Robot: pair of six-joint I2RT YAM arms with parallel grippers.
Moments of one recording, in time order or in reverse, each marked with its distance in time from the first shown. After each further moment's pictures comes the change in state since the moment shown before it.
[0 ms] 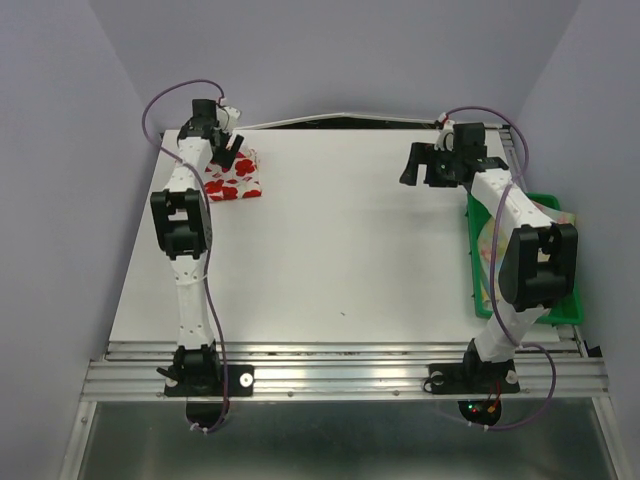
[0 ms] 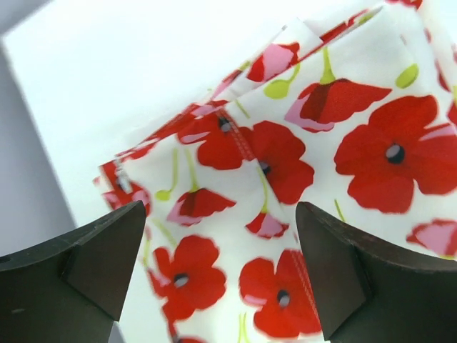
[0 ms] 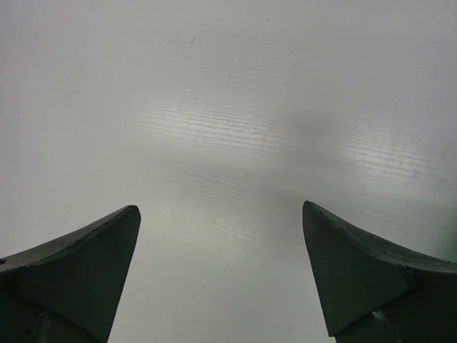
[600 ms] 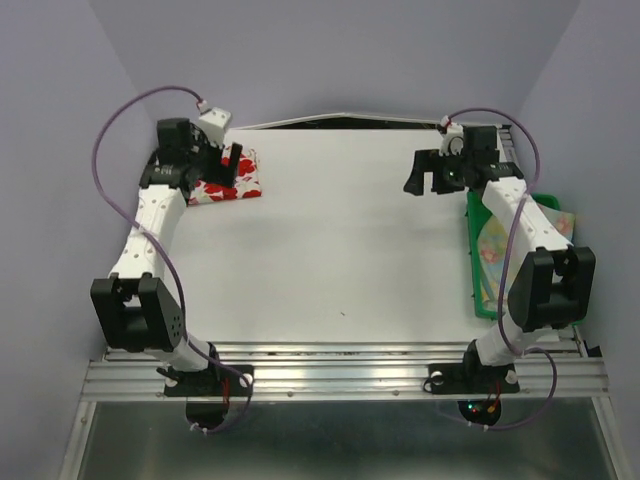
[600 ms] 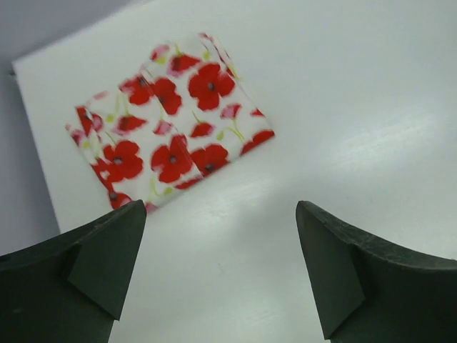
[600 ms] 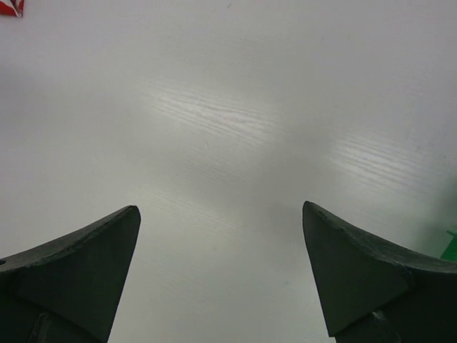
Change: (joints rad) left arm -0.021 -0.943 -0.828 0.168 0.319 -0.169; right arm -0.007 -0.140 -0.043 -0.105 -0.080 -0.106
